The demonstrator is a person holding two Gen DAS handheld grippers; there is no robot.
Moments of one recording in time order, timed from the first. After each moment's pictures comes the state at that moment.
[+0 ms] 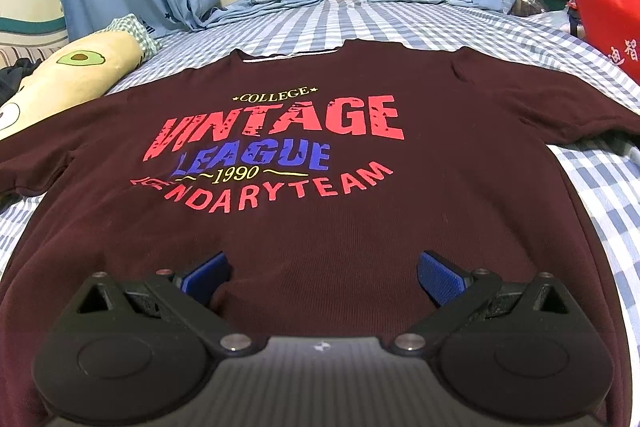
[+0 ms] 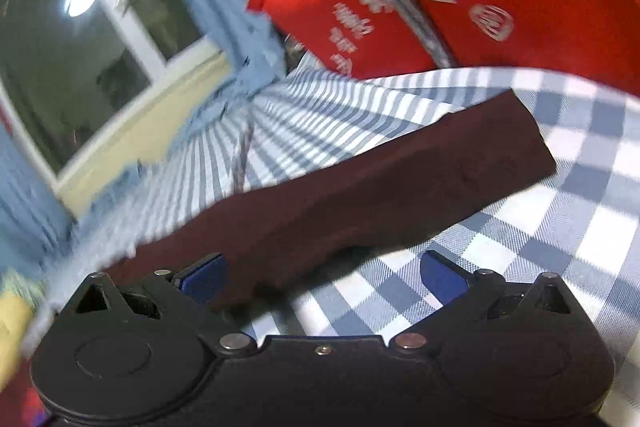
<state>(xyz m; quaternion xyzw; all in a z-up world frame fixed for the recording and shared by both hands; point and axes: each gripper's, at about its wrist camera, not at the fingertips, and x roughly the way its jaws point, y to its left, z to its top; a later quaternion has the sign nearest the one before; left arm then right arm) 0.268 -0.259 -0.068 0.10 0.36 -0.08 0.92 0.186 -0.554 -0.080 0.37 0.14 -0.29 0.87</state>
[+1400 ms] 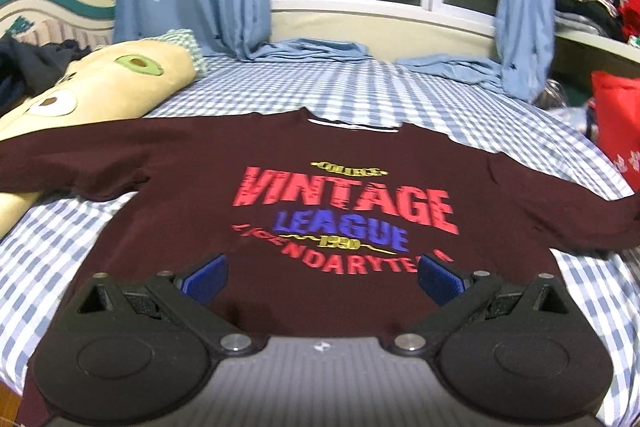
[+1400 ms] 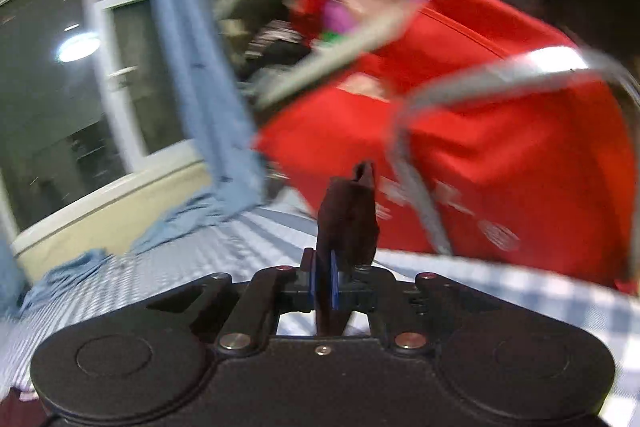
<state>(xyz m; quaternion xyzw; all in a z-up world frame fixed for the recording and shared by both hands) 0.257 -0.158 0.008 0.00 0.30 -0.06 0.95 0.236 -0.507 0.044 0.17 0.05 -0.38 0.91</state>
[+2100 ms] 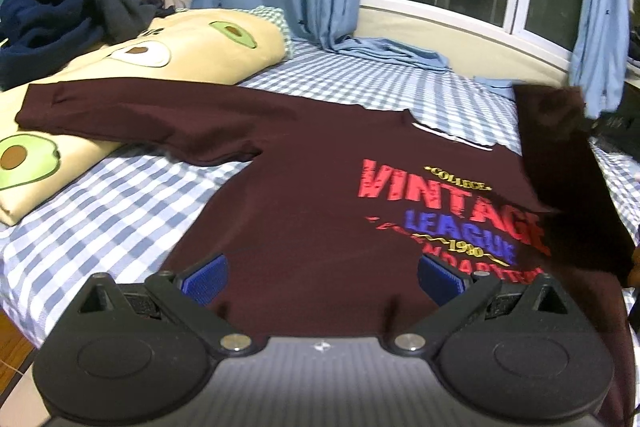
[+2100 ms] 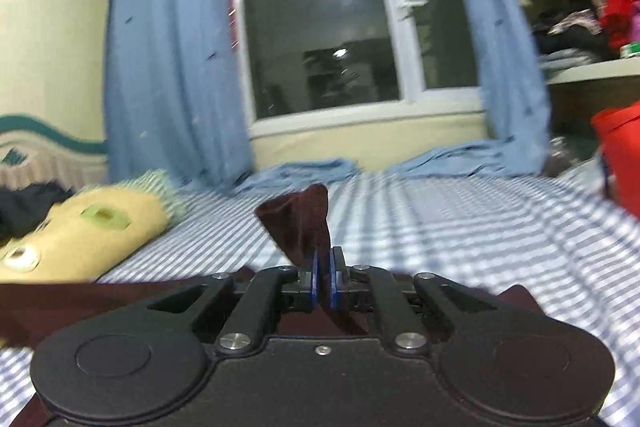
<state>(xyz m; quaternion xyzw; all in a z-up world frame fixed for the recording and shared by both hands) 0.257 -0.050 -0.005 -0.06 0.31 0.03 0.95 0.379 -0.218 0.050 0.08 0.13 -0.05 0.99</state>
